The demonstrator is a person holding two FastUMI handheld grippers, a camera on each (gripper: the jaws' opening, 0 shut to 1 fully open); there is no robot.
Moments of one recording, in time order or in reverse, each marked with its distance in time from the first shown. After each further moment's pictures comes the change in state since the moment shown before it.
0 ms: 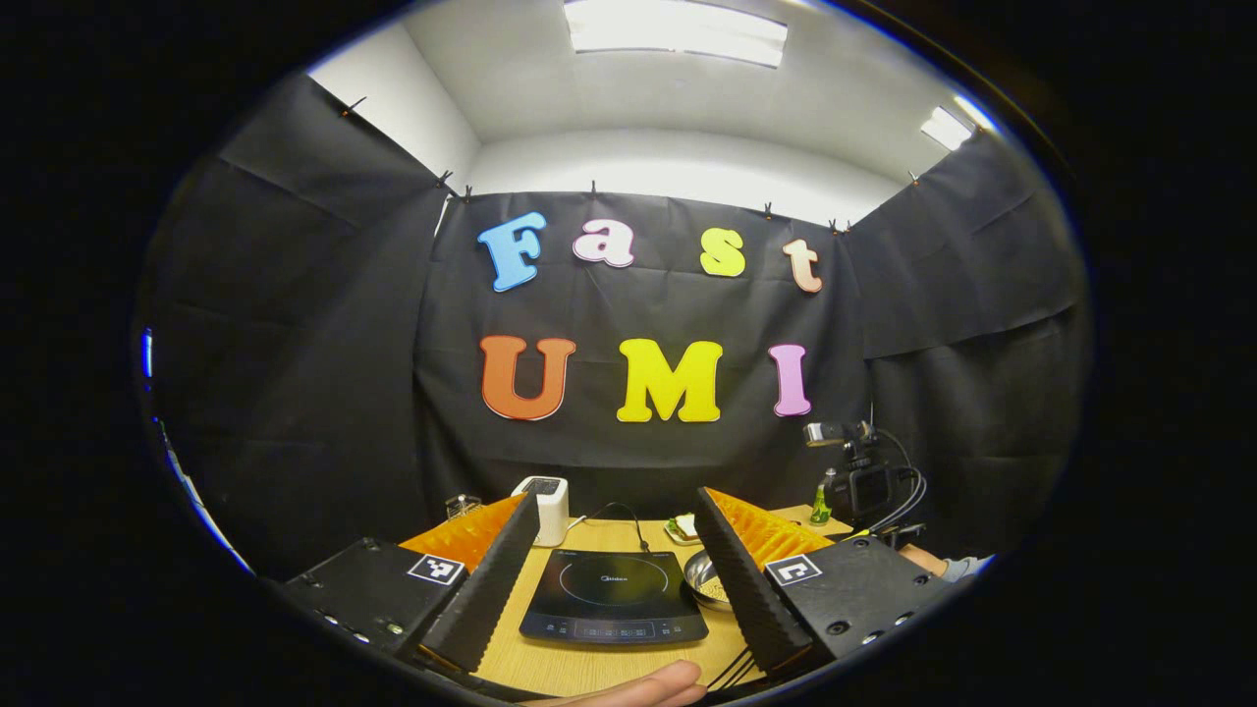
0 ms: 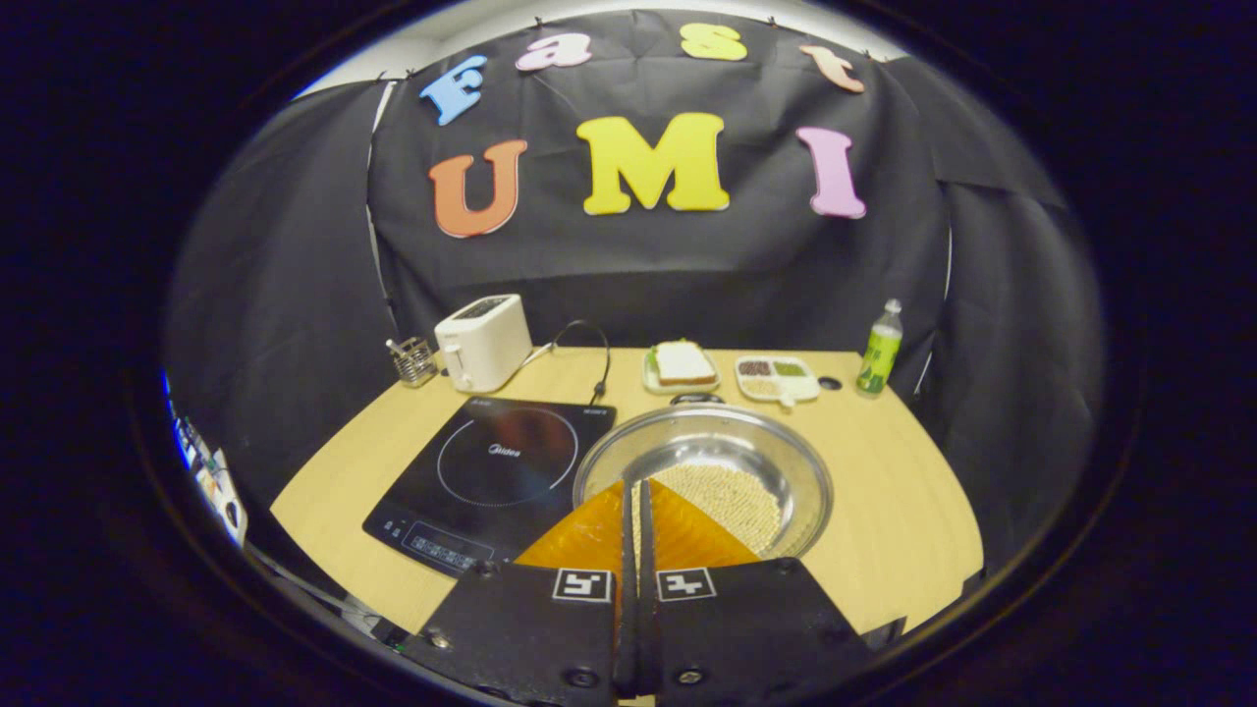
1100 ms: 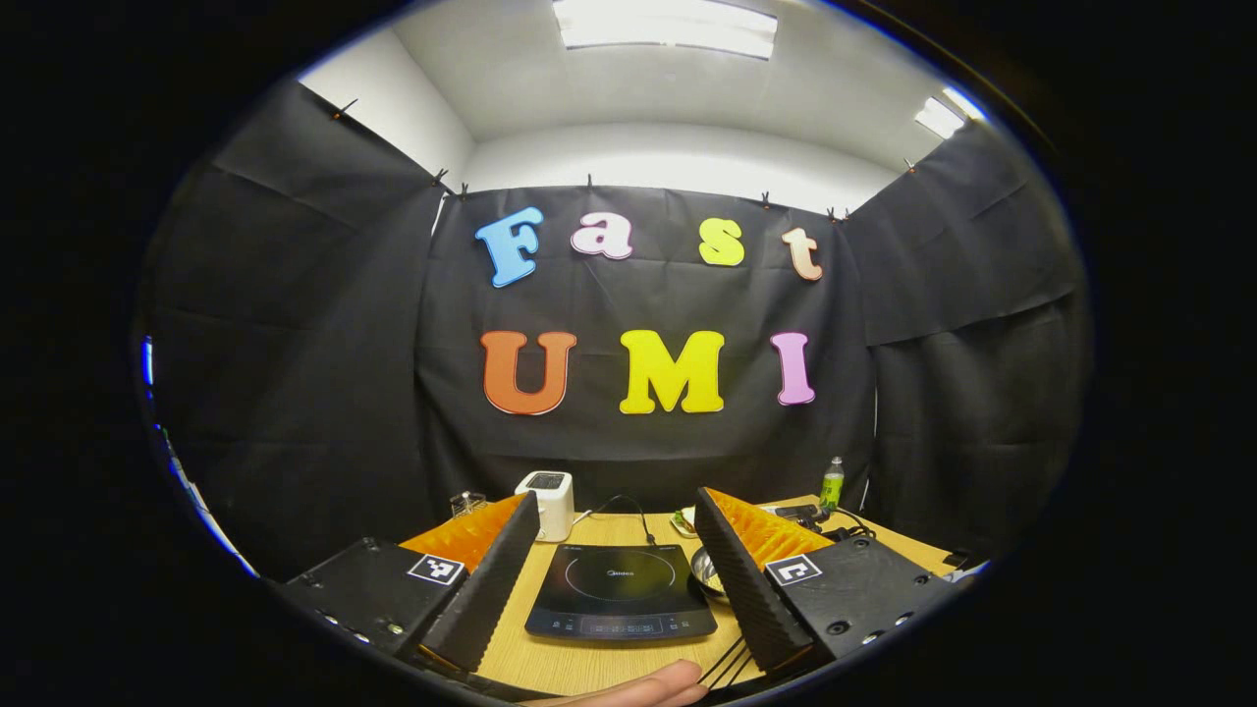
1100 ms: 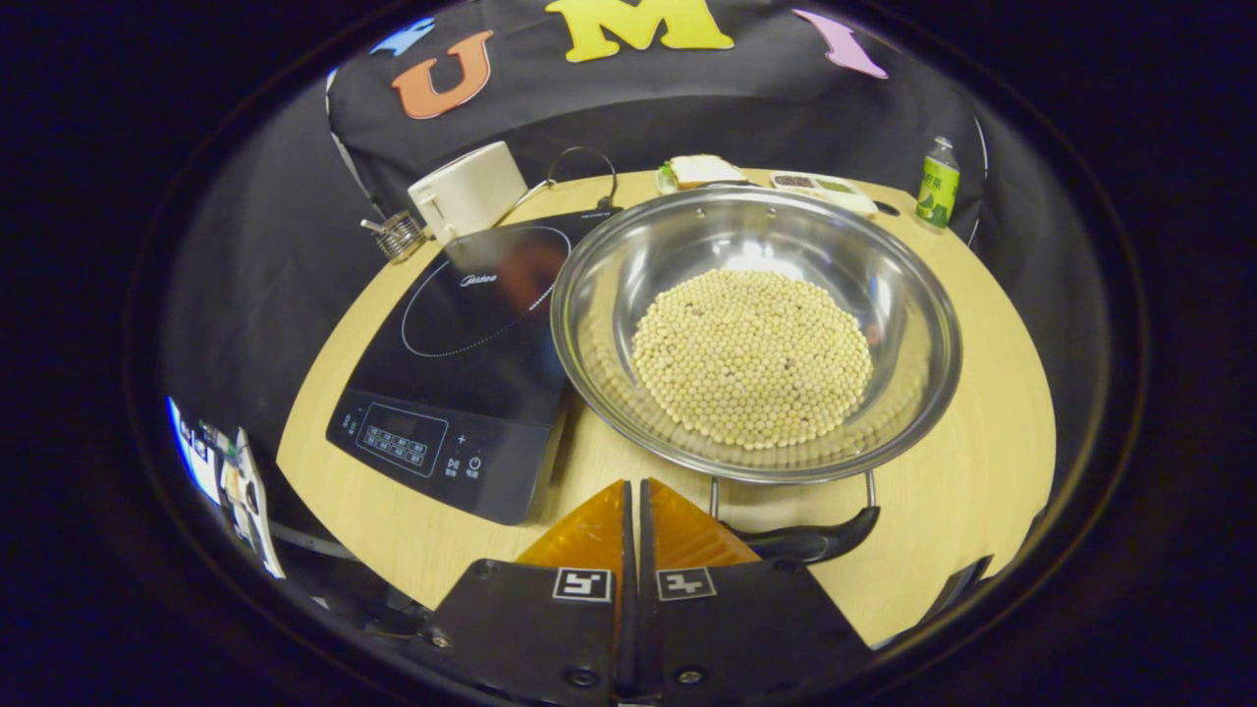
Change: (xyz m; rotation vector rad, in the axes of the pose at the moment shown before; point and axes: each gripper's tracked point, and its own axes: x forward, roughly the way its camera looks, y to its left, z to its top) left arm 0.004 -0.005 -0.012 0.022 0.026 -0.001; right arm 0.051 0.002 -0.133 0.082 0.397 0.078
